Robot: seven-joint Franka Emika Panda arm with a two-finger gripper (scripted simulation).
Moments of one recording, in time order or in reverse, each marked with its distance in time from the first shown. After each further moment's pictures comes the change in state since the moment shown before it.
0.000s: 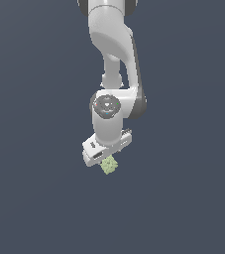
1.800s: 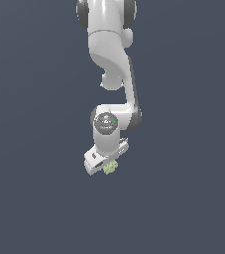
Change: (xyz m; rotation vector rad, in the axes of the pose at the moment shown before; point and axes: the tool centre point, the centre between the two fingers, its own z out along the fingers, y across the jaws) arm 0.001 0.006 0.060 0.001 -0.003 -0.063
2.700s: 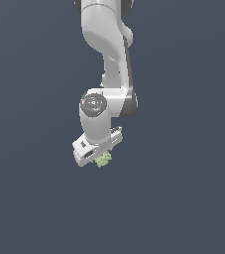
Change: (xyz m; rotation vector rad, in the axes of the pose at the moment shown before) arm -0.026 0.018 -0.061 0.001 -0.001 -0.001
